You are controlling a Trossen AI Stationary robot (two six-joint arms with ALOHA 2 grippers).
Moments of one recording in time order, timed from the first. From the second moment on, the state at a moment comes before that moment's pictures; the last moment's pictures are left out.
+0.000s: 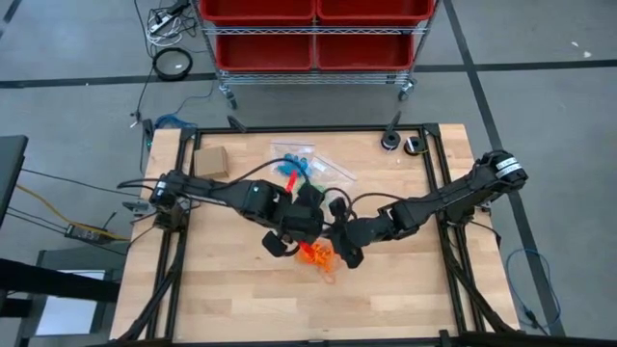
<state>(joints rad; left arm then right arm) -0.25 1.93 2.14 -1.35 -0.28 0.53 0.37 1.53 1.10 -0.22 0.40 -0.43</state>
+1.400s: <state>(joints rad) -0.08 1.92 2.08 -0.81 0.69 0.61 0.75 1.15 1.10 -0.40 0.09 -0.36</state>
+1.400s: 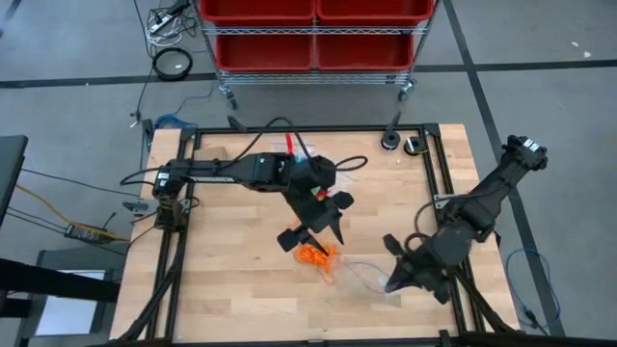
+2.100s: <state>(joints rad) -0.05 1.98 2.07 -0.68 0.83 0.76 0.69 1.13 1.10 -0.31 -0.03 -0.43</state>
